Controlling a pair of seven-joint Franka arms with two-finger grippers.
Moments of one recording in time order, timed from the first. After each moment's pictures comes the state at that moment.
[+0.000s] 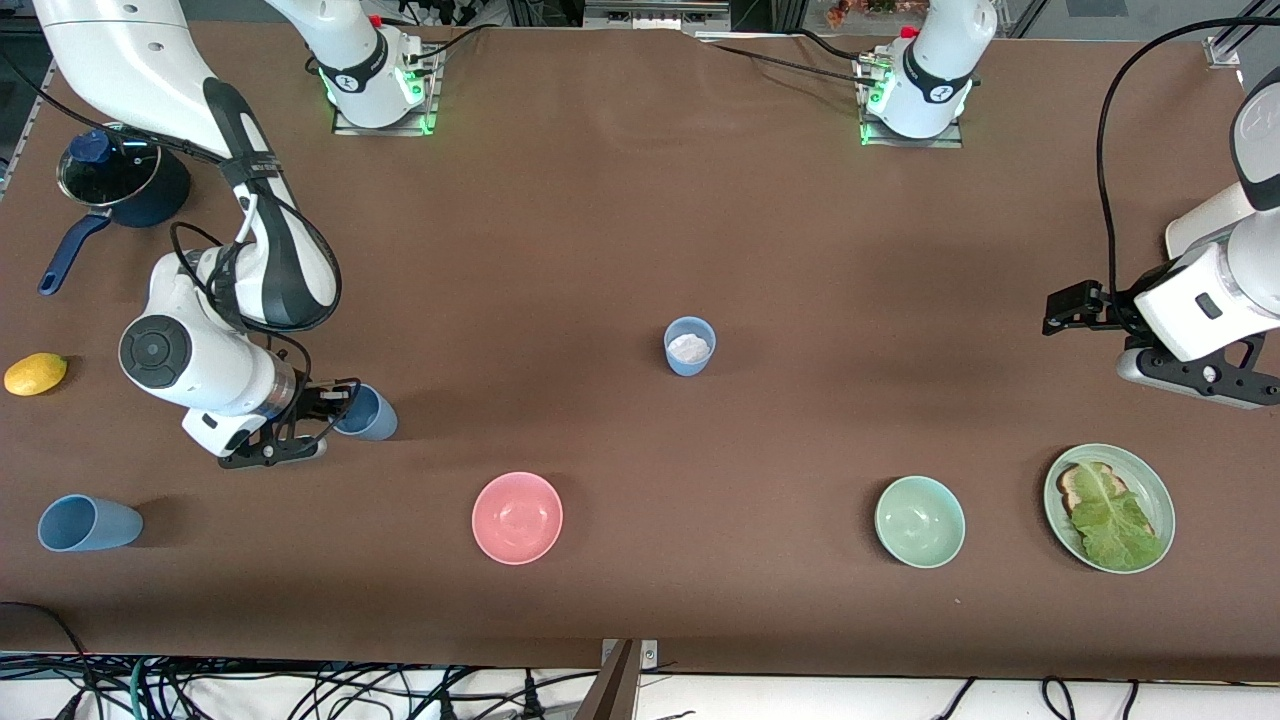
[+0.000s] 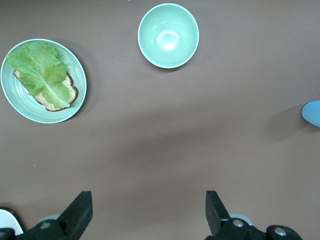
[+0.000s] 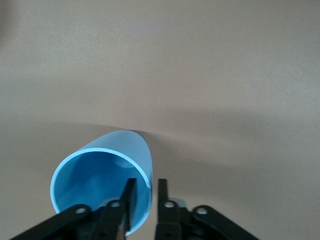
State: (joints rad) left arm 0.04 0.28 -0.07 -1.41 0.00 1.58 0.20; right arm 0.06 0.55 0.05 -1.70 -0.04 2.19 -0.04
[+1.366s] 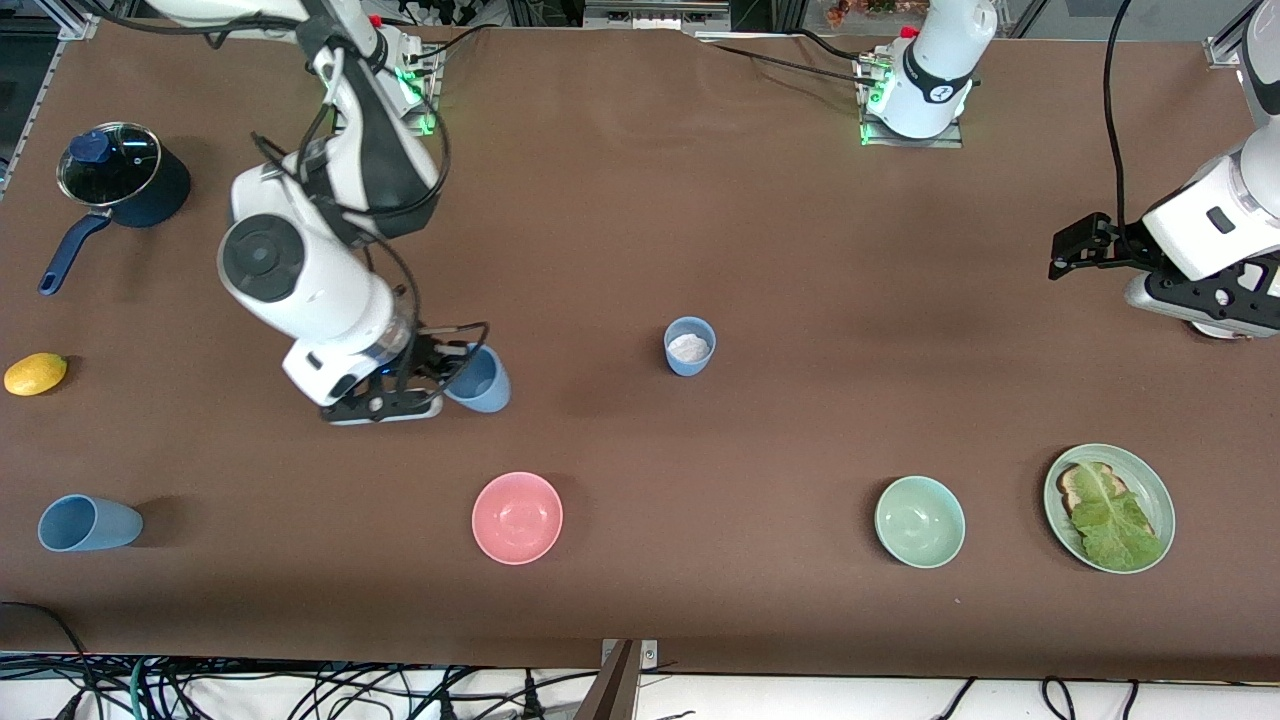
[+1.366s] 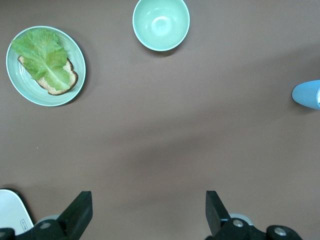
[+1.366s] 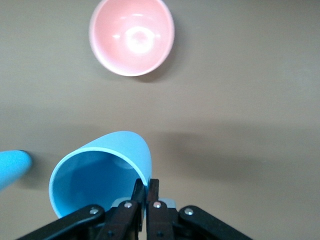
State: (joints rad) left arm 0.04 0.09 -0.08 -1.58 0.00 1.57 0.21; right arm 0.37 0.44 0.06 -1.50 0.06 1.97 0.35
